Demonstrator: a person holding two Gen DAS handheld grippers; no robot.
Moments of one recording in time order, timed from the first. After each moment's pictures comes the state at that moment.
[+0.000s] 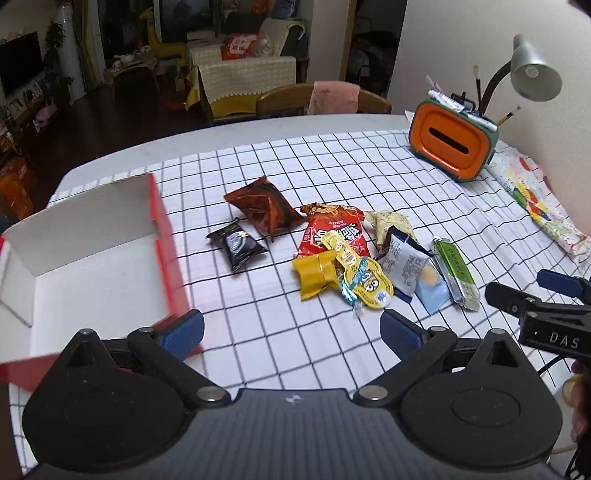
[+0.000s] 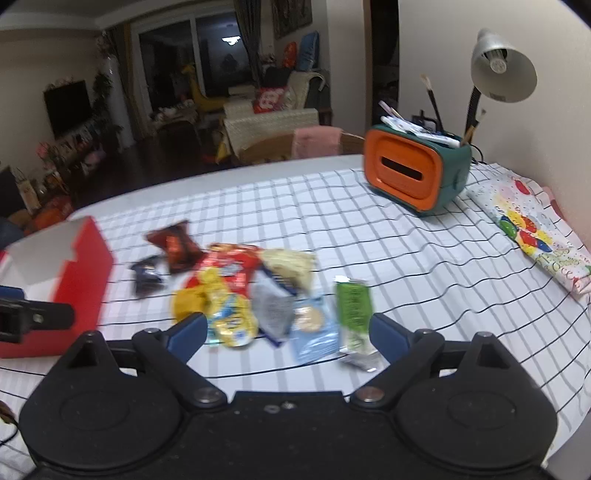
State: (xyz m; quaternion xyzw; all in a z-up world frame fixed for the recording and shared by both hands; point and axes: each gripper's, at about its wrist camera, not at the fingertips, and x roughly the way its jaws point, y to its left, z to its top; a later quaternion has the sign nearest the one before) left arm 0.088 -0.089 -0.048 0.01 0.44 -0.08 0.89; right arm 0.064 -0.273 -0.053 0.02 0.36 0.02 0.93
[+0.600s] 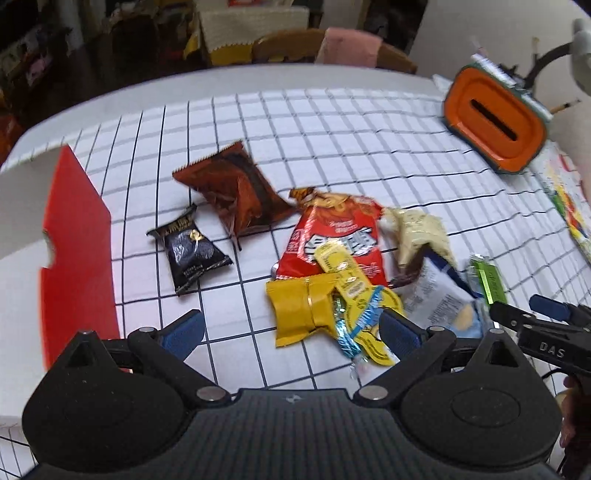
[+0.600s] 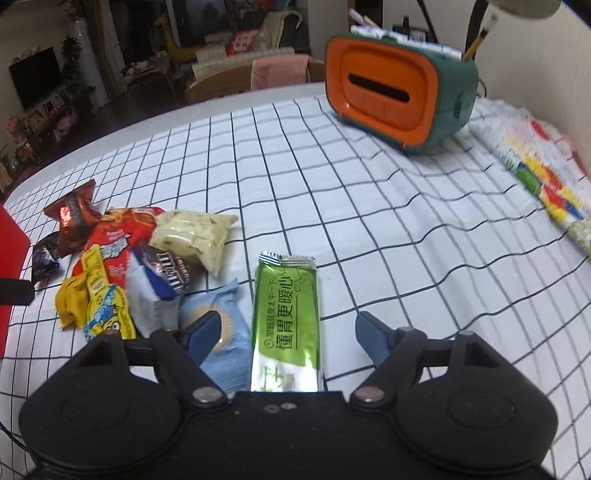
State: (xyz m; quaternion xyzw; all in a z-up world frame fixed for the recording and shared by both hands) left arm 0.207 -0.120 -0.124 -0.03 0.52 -0.06 0.85; right arm 0.171 -0.336 -0.140 0.04 0.45 0.00 0.89
